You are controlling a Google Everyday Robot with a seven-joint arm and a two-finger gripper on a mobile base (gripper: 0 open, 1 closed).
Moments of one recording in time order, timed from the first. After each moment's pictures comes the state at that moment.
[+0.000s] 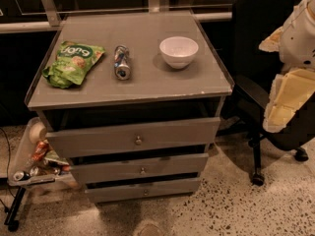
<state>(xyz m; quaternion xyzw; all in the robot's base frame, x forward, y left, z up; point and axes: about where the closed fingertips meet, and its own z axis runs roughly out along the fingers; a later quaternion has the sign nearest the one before) 0.438 -0.217 0.976 -0.60 0.78 -0.03 0.16</state>
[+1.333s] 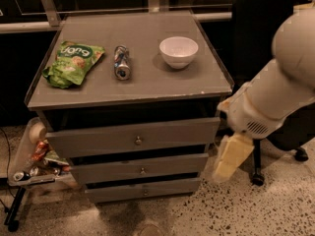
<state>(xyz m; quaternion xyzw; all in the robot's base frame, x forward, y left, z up) 0.417 -0.154 0.845 -0.59 0.79 0.07 0.16</state>
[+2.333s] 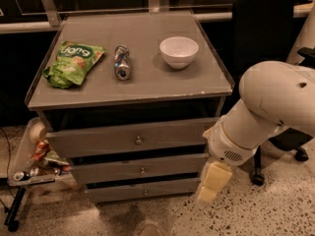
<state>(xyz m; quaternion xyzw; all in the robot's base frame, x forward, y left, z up) 0.395 -0.126 0.768 -0.58 0.80 0.11 0.12</state>
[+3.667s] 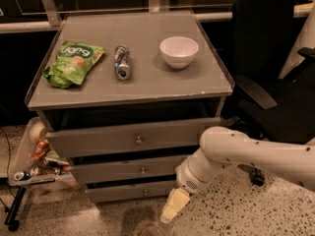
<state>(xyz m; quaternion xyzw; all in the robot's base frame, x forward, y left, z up) 0.413 -0.060 0.577 -0.52 0.82 0.23 0.11</state>
